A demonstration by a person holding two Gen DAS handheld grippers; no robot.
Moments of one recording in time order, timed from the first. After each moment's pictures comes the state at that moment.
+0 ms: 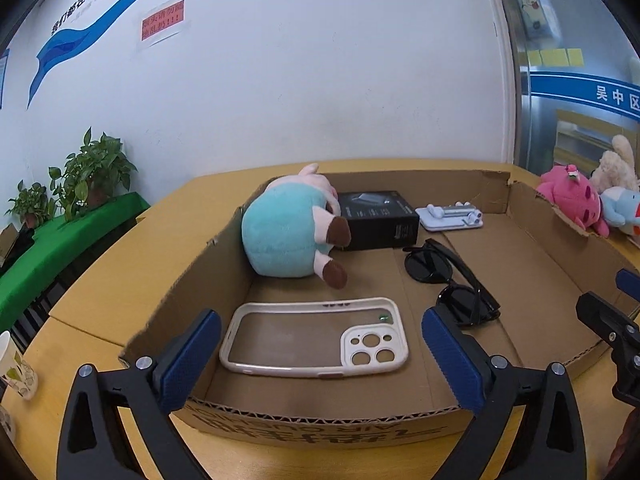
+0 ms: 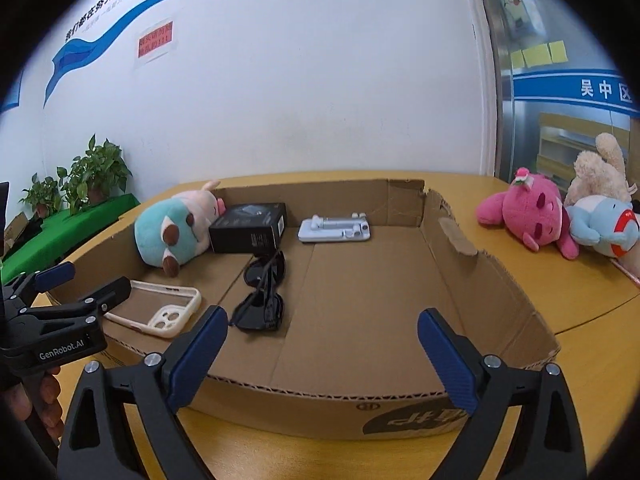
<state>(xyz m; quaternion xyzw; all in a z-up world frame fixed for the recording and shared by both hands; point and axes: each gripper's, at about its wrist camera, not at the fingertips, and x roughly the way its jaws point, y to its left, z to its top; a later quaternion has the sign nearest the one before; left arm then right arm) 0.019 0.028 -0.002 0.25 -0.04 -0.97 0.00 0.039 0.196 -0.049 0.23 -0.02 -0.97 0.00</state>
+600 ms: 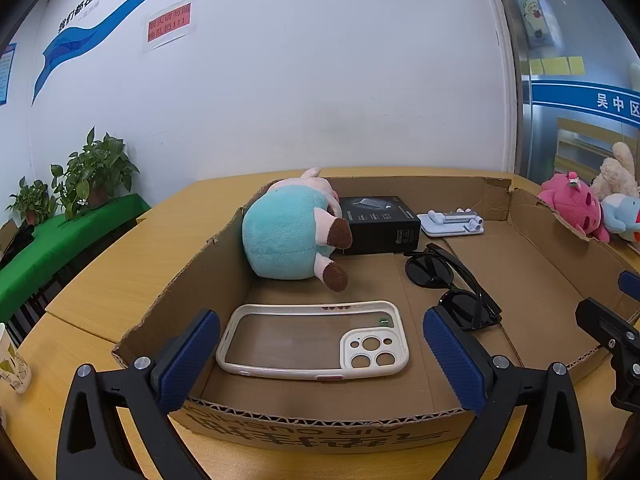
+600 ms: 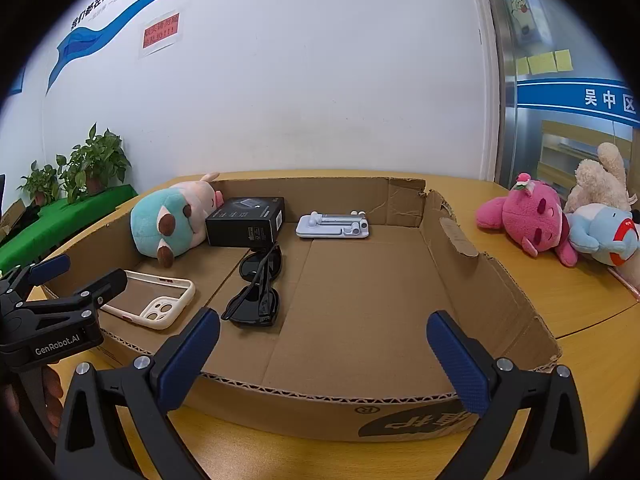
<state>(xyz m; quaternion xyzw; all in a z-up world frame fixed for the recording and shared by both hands) 0.019 0.025 -0.005 0.24 -0.03 -0.97 0.01 0.042 0.191 -0.053 0.23 -0.01 -0.97 0.00</state>
